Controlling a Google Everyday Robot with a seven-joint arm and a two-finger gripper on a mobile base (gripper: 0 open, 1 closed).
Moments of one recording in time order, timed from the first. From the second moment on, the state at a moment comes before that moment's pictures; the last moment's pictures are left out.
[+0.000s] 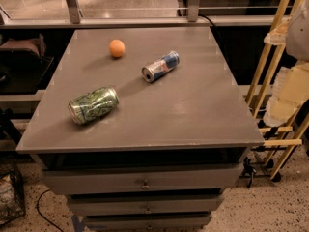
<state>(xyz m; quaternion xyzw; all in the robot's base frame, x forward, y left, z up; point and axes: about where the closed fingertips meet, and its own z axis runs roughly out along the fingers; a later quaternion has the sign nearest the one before) 0.438 -0.213 0.991 -0.60 0.78 -0.05 0.18</state>
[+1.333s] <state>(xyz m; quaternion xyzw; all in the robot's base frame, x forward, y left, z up) 0.536 -0.050 0.957 -0.78 0.61 0.02 0.16</state>
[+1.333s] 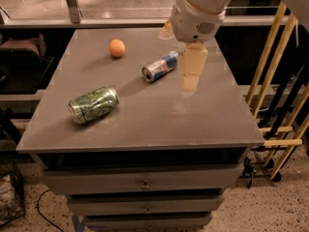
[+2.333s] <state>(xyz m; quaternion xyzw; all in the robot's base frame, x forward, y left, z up) 0.538 0.023 0.945 -0.84 0.50 0.09 0.19</state>
